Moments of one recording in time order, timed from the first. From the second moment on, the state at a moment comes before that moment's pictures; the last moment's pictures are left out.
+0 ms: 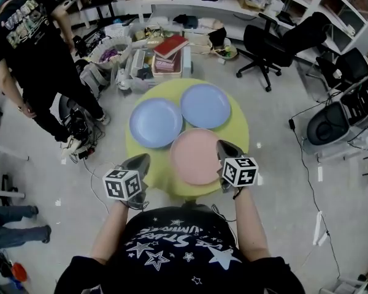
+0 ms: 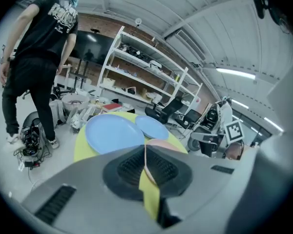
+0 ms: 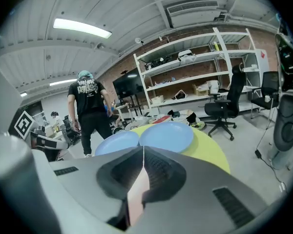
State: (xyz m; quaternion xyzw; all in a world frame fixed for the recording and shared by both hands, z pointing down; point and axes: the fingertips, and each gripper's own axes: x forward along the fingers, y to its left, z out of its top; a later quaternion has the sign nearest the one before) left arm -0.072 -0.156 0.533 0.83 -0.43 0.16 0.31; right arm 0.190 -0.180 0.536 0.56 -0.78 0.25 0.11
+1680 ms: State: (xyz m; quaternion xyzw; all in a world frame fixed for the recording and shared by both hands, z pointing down) left arm -0.144 -0.257 0.641 0.70 -0.47 0.20 0.49; right arm 0.143 -0.231 0.572 0.55 -0.76 0.30 0.15
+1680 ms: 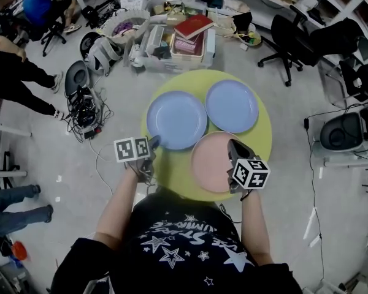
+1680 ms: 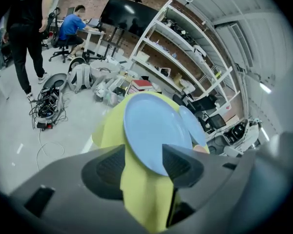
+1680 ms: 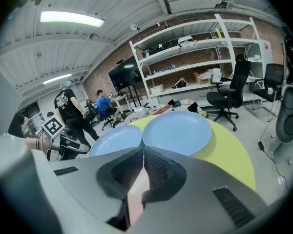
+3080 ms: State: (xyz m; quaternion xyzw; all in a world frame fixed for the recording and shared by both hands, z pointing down) left arm -0.151 -0.287 0.684 0.64 -0.47 0.25 0.55; right arm 0.167 -0.220 0.575 0.60 -0.72 0.31 0.14
